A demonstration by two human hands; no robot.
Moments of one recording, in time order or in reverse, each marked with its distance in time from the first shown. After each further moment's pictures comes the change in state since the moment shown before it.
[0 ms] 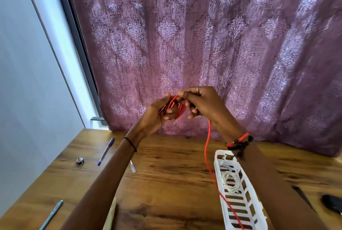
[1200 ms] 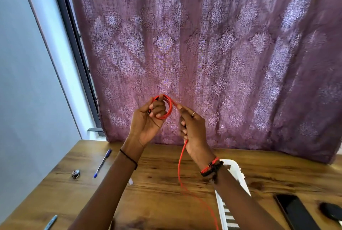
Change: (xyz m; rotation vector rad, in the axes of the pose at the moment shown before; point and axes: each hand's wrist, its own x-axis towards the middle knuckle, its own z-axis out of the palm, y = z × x) left_hand -0.003 0.015 0.004 -0.748 0.092 0.088; right_hand -0.007 0.042 0.046 0.645 0.333 0.122
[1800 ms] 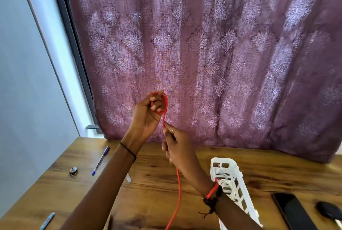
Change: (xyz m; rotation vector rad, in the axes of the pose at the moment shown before) left_hand 0.014 0.003 0.000 0.188 0.160 0.180; right_hand -0.046 0.026 0.002 -0.679 -0.208 -0.078
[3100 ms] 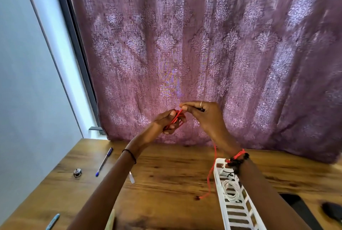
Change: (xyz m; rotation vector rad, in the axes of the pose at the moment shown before) left_hand -0.007 -0.019 -0.030 0.892 -0.446 -0.075; right_hand 0.057 -0.024 -0.075 -0.107 0.091 -0.313
